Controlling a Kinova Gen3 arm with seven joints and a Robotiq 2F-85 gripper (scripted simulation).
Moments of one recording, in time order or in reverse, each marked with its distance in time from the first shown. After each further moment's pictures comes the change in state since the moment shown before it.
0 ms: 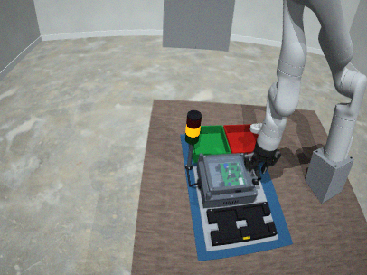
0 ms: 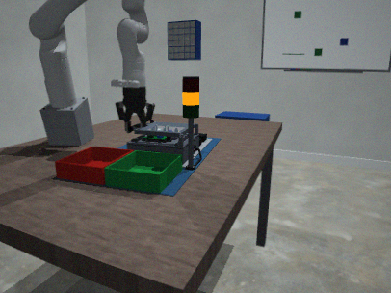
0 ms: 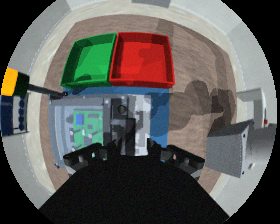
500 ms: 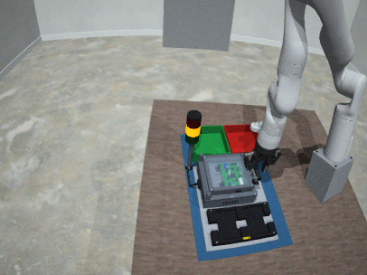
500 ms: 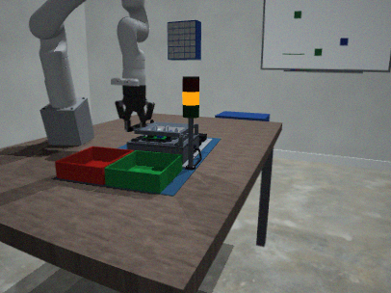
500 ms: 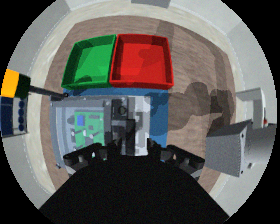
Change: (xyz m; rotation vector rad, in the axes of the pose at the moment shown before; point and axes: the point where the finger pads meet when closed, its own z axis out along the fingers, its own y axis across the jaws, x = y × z) arm 0.002 0.000 -0.004 -0.003 0.003 0.004
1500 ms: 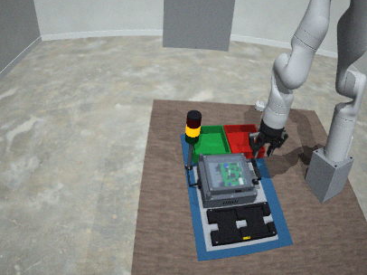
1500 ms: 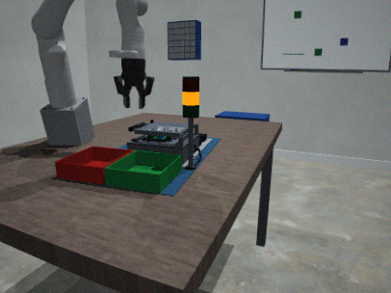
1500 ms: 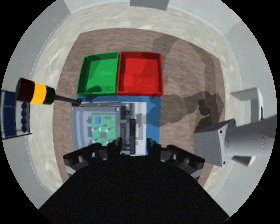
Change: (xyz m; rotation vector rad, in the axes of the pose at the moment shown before) arm 0.005 -0.001 -0.082 0.002 0.004 0.011
